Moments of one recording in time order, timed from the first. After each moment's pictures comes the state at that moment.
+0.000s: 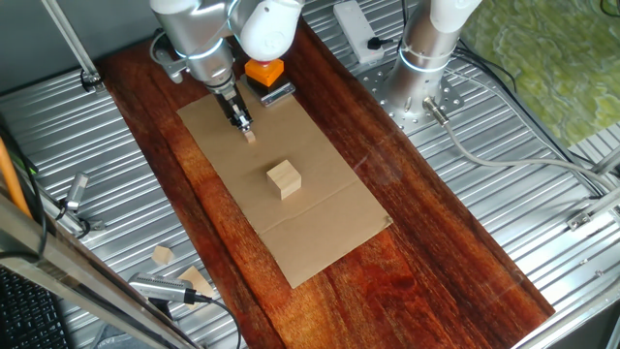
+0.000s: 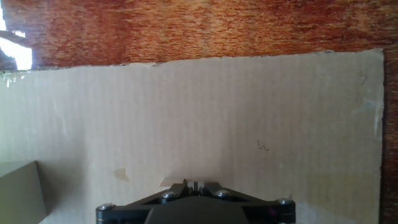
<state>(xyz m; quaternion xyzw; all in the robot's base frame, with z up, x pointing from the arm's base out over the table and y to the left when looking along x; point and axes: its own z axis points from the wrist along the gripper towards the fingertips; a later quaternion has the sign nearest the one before) 0.466 -0.088 0.021 0.04 -0.99 -0.05 0.07</state>
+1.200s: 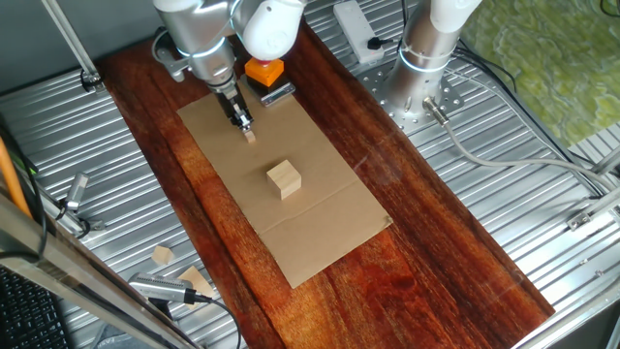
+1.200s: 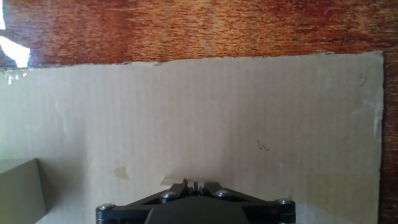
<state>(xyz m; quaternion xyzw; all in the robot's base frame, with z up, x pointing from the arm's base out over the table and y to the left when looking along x) 0.464 -0.087 0.019 0.04 -1.00 -0.06 0.06</state>
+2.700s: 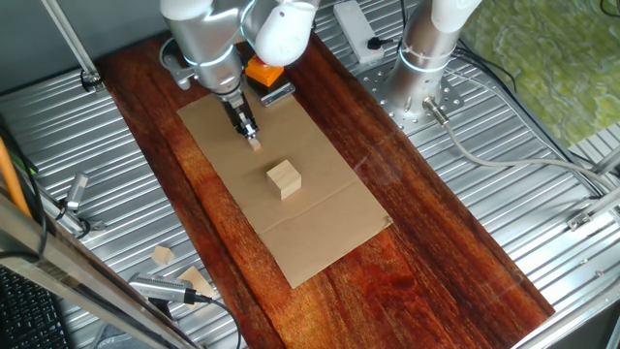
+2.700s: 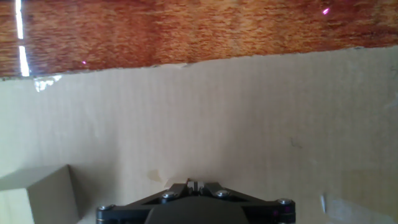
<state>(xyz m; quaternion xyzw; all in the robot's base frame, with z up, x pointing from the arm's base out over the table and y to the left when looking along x) 0.464 -0.051 0.024 0.02 -1.00 -0.06 0.07</state>
